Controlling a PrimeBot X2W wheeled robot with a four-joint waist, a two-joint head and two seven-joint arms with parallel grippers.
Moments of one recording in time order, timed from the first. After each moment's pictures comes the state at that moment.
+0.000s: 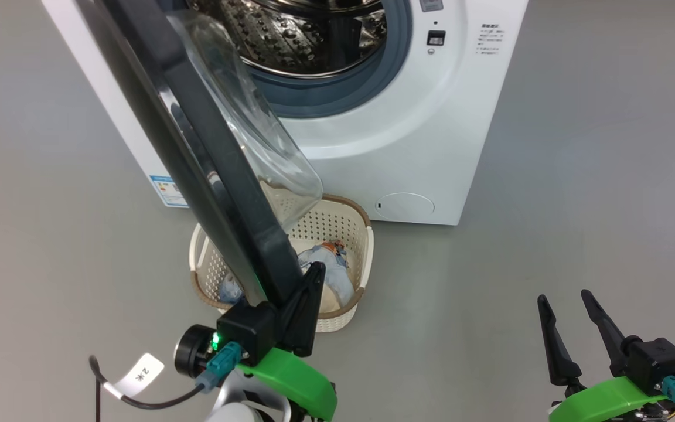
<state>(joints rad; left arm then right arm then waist) -0.26 0.04 -0.57 0.12 -0.38 0.18 -0.15 -0.02 -0.07 -0.08 0.17 0.13 0.13 -0.25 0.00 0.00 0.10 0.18</state>
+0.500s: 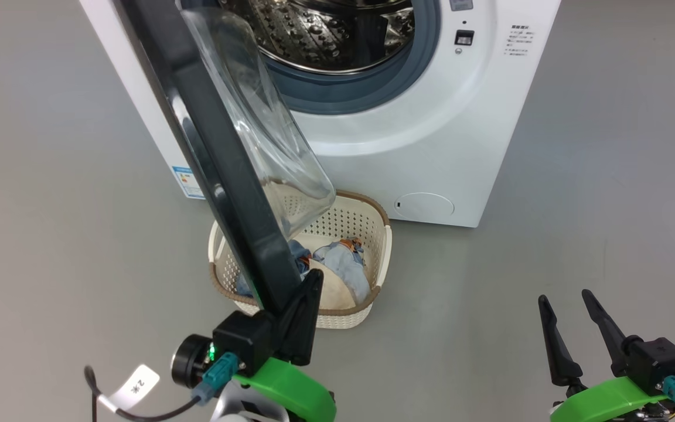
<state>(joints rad) -0.24 0.05 -0.57 0.08 -0.39 0.19 -0.14 -0.02 -0.08 -0.07 0.17 0.14 0.13 -0.25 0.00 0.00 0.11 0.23</state>
